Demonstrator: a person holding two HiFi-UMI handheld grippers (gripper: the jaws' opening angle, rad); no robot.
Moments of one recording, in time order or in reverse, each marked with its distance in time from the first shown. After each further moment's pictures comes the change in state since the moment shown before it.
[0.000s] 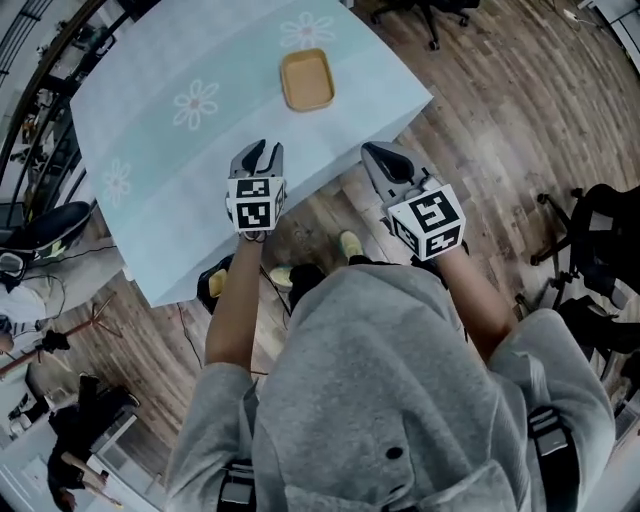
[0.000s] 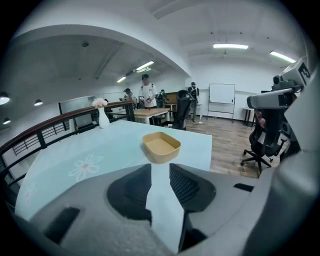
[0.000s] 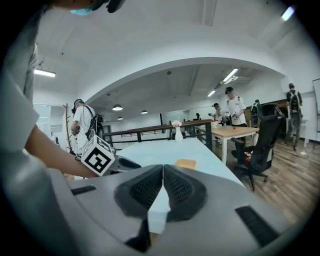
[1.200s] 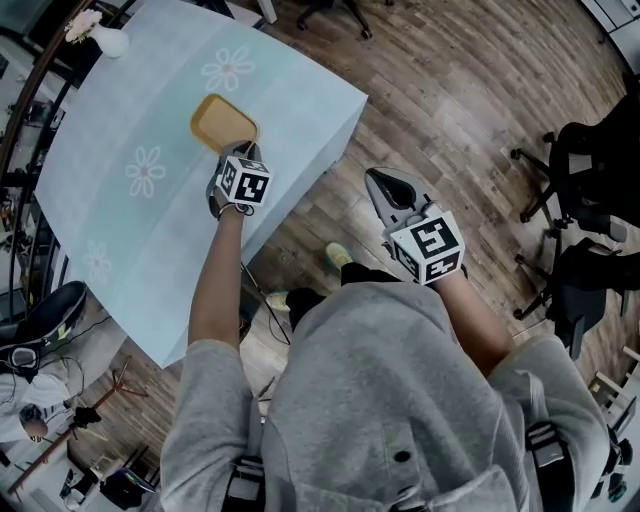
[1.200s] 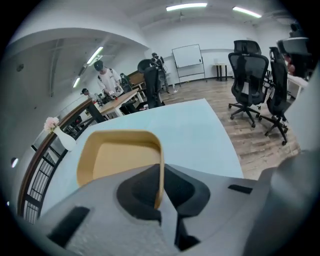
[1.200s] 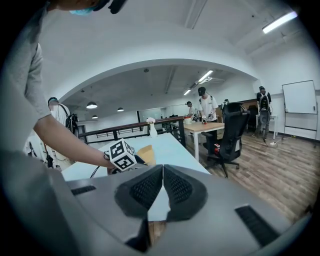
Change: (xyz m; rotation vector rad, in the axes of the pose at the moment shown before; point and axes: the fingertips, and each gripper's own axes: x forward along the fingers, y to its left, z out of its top) left arm 0.148 -0.051 0.001 0.439 0.256 -0.147; right arm -0.085 -0.068 -0.041 0.109 0.034 -0.269
